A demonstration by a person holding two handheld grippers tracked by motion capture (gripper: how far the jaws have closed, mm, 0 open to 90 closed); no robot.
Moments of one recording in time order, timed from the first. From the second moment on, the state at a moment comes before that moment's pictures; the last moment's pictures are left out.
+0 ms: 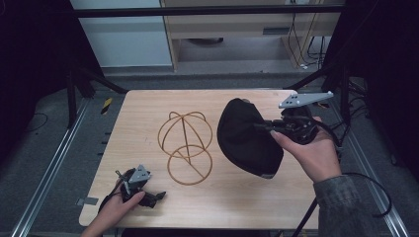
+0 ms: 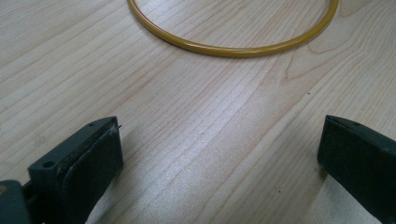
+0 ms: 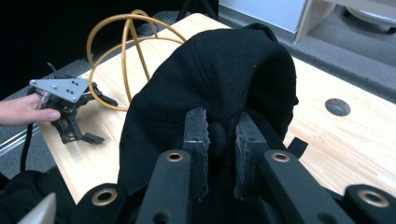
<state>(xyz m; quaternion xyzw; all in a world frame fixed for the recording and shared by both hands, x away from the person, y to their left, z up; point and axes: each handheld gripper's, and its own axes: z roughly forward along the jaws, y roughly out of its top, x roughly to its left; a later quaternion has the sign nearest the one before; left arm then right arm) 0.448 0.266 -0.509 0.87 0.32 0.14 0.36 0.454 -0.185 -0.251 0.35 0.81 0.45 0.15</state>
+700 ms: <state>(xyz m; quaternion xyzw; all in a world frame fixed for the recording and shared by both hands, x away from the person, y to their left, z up) 0.448 0.266 -0.509 0.87 0.31 0.14 0.36 0.471 -0.138 -0.208 0.31 0.82 0.45 0.16</state>
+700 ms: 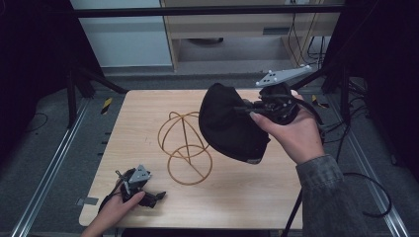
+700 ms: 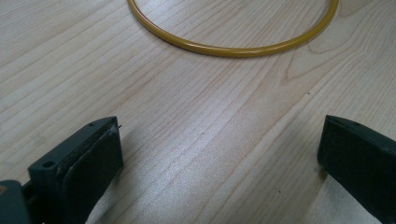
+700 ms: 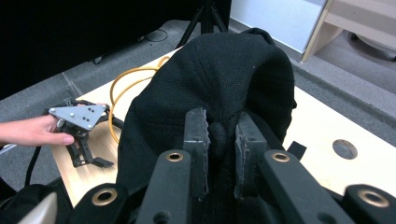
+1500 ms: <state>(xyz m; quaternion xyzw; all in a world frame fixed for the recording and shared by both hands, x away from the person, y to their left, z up) 0.448 0.266 -0.509 0.87 0.32 0.14 0.36 0.507 -0.074 -0.181 0.28 0.84 0.44 0.15</state>
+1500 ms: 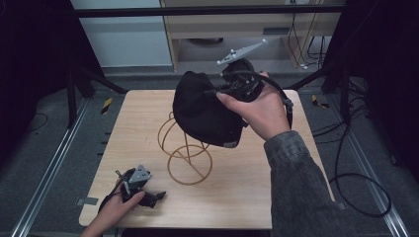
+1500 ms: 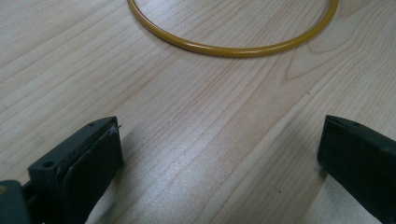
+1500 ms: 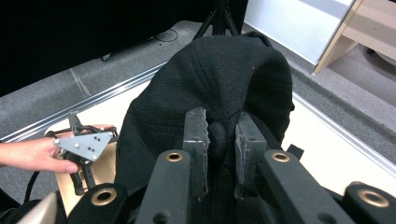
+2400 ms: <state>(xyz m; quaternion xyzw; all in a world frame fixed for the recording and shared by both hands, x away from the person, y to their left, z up) 0.448 0.266 -0.509 0.87 0.32 0.14 0.36 0.518 -0.039 -0.179 0.26 0.86 0.42 0.14</state>
